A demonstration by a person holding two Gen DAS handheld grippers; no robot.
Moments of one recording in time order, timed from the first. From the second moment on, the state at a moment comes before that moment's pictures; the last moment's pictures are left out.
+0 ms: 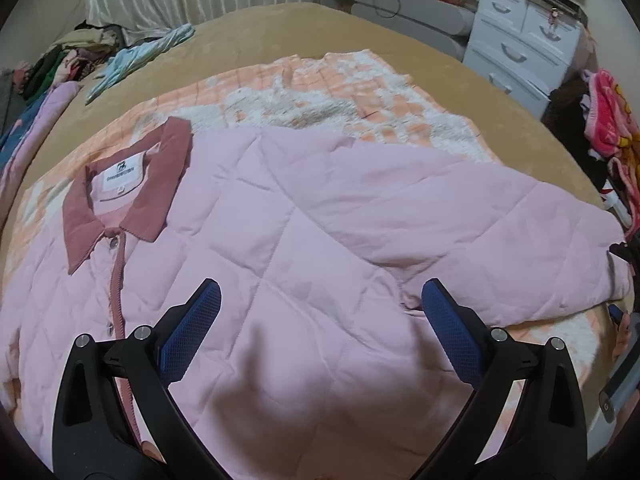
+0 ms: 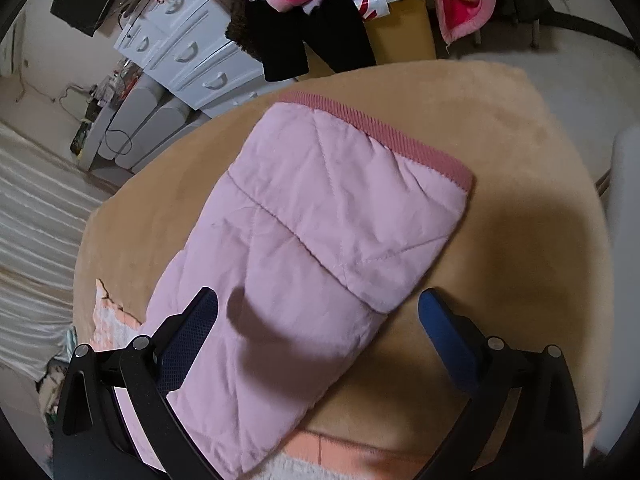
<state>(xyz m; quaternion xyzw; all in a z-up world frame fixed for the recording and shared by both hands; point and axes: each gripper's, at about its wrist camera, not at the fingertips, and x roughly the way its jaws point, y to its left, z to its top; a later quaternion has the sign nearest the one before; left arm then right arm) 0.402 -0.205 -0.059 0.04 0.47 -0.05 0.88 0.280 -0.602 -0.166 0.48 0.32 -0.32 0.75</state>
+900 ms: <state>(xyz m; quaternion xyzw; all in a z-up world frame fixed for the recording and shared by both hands) 0.355 -0.119 0.037 0.01 0.40 -0.06 0.91 0.271 -0.498 0.004 0.28 0.13 -0.13 0.94</state>
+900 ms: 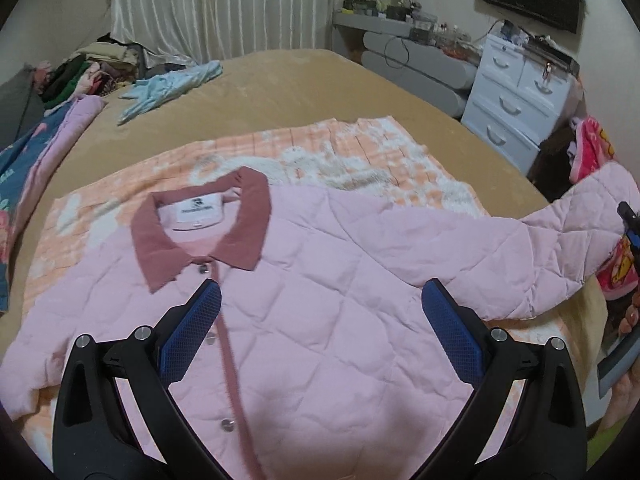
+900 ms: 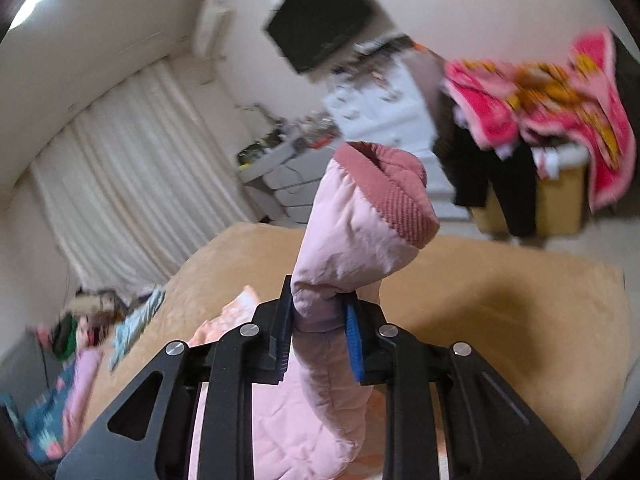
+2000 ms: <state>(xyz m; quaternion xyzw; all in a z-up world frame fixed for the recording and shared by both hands) 0.286 -0.002 0.131 -0.02 0.36 -0.04 0.93 0.257 -0.285 0.134 0.09 0.12 0.03 0.99</state>
